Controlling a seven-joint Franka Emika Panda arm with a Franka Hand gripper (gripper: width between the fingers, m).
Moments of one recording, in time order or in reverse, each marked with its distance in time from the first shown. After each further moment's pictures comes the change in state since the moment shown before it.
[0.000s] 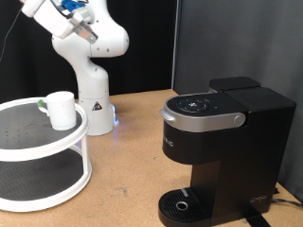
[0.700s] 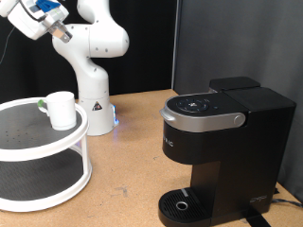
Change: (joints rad) arm -0.080 -0.020 -0.094 0.026 -0.170 -0.133 -0.002
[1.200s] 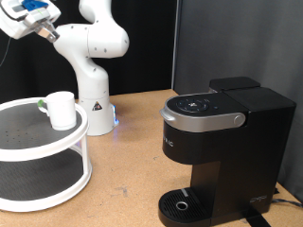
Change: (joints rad) arm -0.072 -0.016 -0.042 -0.005 -0.016 -0.001 0.021
